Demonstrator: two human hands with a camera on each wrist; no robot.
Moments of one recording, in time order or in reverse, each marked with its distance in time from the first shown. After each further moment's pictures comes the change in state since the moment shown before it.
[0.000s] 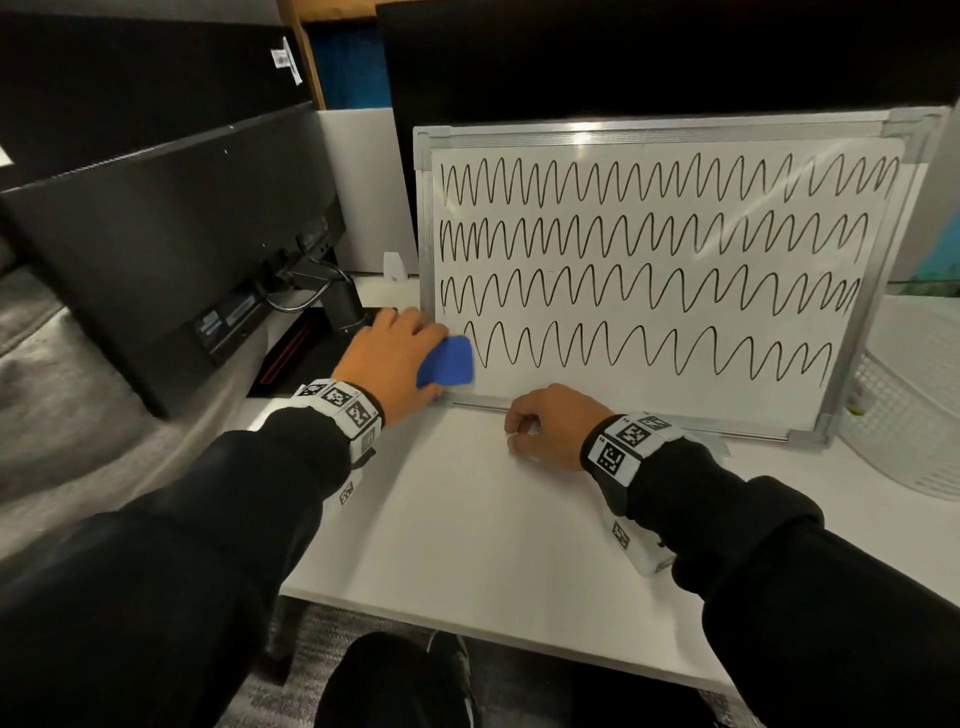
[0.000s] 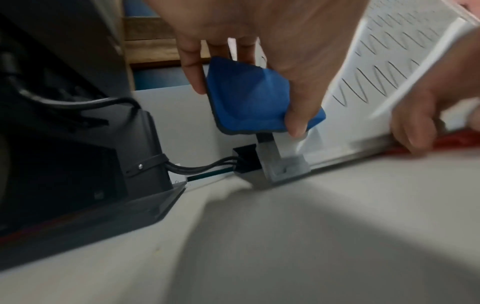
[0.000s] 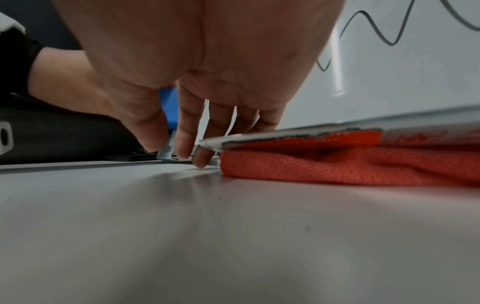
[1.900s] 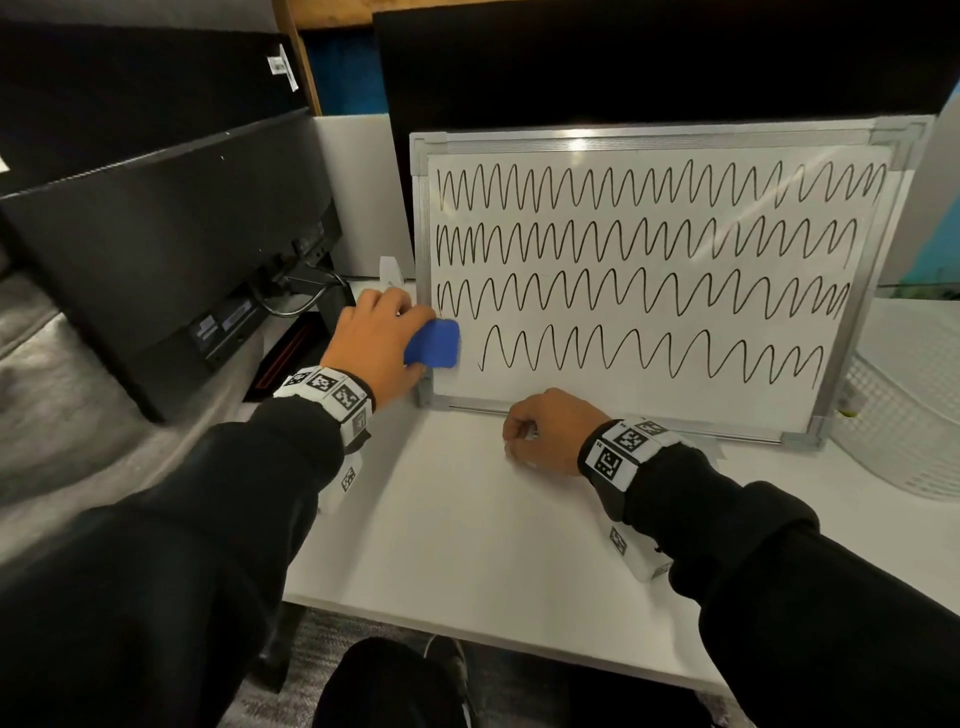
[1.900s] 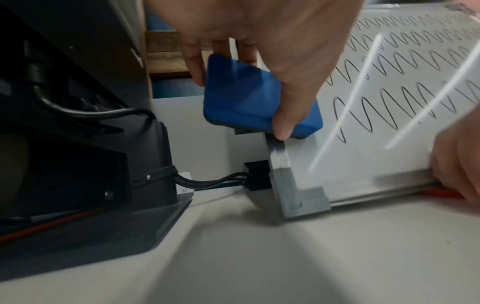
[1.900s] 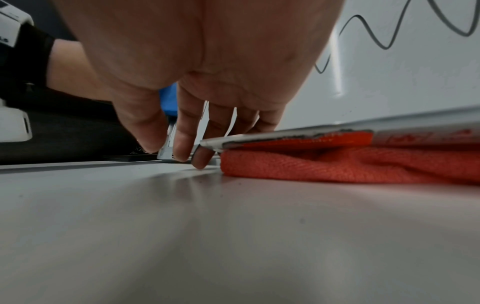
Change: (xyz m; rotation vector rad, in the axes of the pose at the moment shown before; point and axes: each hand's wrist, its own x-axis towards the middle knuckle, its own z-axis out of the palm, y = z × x) left_hand 0.009 -0.009 -0.010 -0.037 0.075 -0.039; right_hand -0.004 -0.002 0.000 -0.004 0.002 0.010
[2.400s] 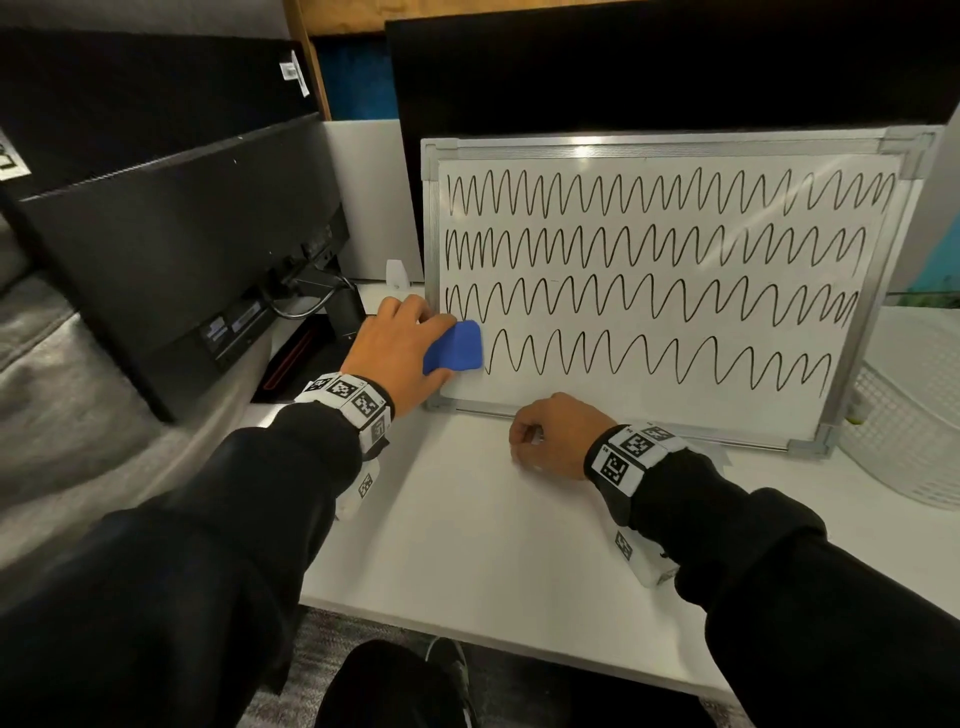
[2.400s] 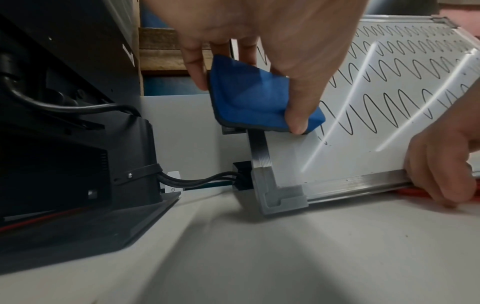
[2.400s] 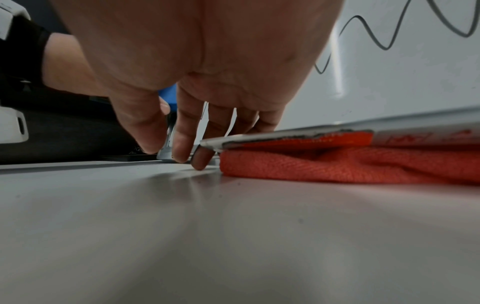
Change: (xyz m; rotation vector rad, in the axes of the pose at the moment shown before) left_hand -0.001 0.010 0.003 -0.058 0.009 0.015; right_hand 0.001 0.001 0.001 -0.019 0.002 -0.007
